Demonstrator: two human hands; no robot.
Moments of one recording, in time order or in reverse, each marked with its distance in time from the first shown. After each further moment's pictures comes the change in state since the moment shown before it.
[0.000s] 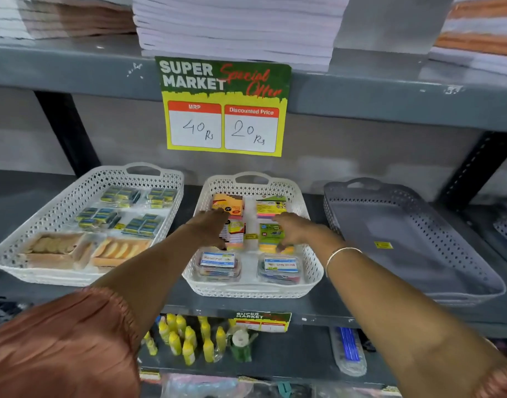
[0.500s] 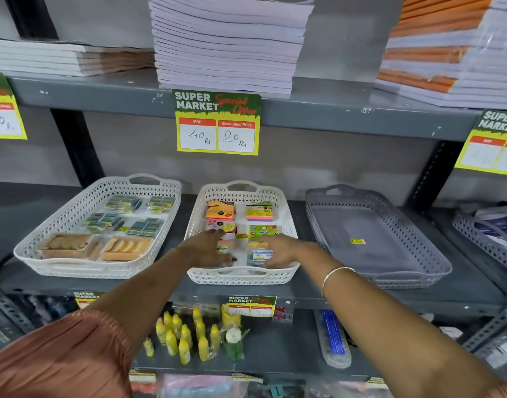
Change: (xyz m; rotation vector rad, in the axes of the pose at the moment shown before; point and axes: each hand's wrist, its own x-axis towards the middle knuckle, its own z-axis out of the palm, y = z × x) left_hand -0.076 0.039 0.000 -0.142 0.013 -0.001; right_hand -0.080 -0.025 0.018 0.105 -0.024 -0.076
